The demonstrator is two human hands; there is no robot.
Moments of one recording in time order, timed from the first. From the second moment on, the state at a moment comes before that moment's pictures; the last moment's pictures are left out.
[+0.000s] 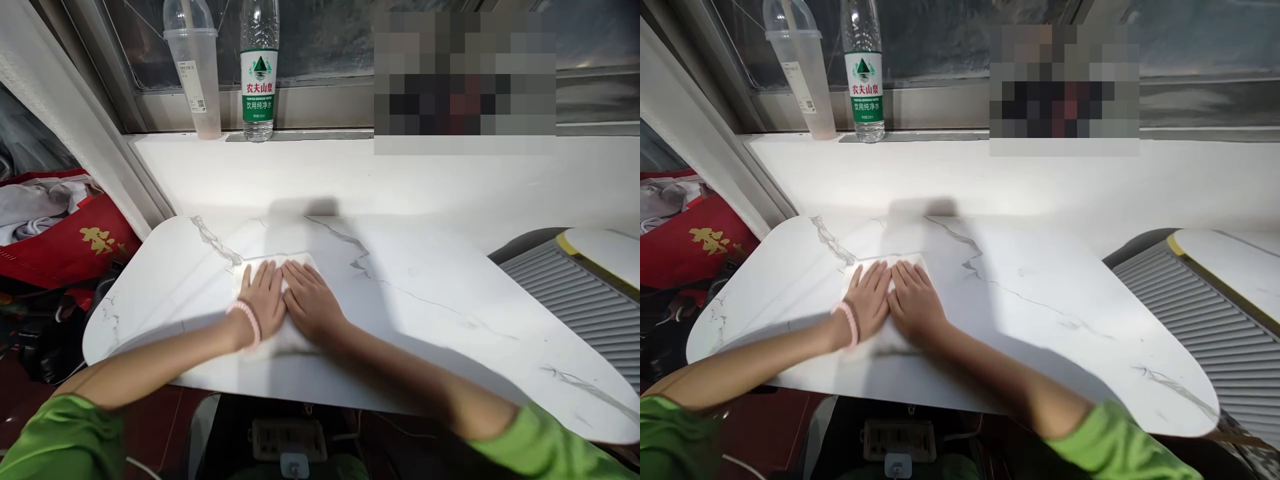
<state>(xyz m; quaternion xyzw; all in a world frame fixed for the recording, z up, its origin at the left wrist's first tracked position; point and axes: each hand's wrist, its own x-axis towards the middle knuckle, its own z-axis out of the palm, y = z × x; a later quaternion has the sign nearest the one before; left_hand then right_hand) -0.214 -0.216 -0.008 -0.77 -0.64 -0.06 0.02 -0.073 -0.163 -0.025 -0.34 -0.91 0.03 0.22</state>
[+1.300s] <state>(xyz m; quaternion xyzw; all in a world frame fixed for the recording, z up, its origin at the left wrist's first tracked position) -0.116 -0.212 0.001 -0.83 -0.56 -0.05 -0.01 0.040 -0.179 -0.027 -0.32 -0.92 -0.07 0.20</state>
